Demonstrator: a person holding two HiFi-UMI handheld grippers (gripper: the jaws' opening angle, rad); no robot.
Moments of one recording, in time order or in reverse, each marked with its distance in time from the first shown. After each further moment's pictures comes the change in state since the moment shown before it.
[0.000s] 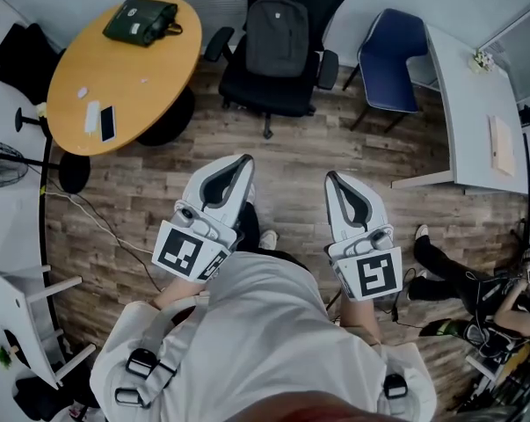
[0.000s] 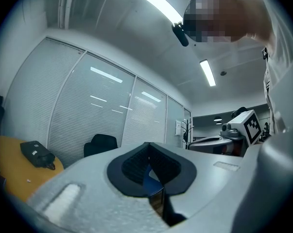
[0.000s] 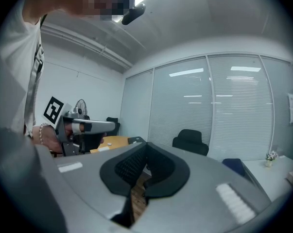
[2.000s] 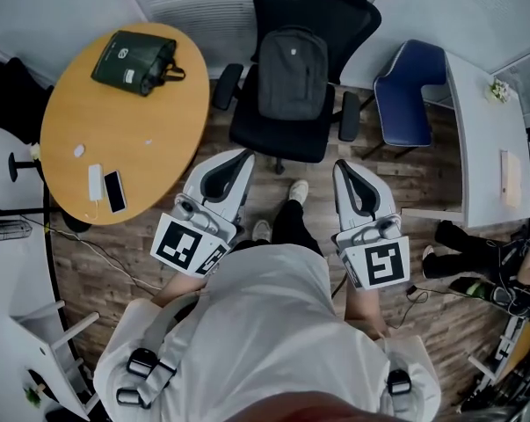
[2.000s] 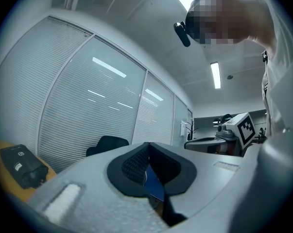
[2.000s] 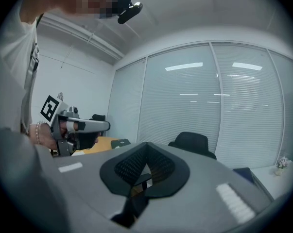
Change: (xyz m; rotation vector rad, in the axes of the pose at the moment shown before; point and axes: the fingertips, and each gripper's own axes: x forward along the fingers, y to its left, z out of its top) left arm 0.159 0.268 0.010 -0.040 0.011 -0.071; right arm 0.297 -0.097 0.018 -0.009 0.024 -0.071
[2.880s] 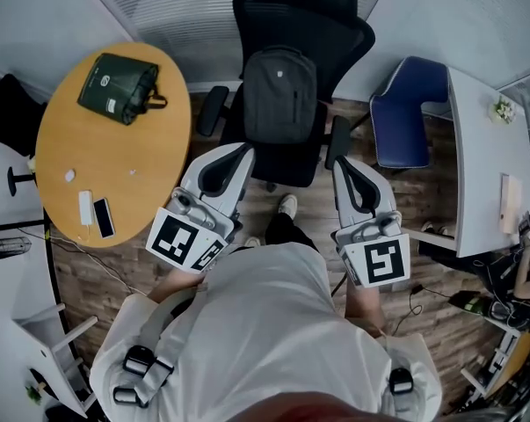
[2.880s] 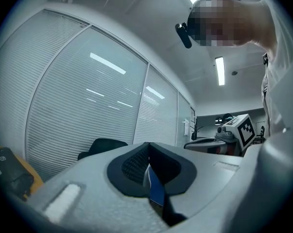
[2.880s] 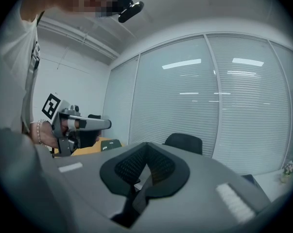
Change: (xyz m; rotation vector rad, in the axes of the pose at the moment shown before) left arm 0.160 0.033 0.000 0.018 0.014 0.004; right arm 0.075 -0.144 -0.010 0.005 -0.005 0.020
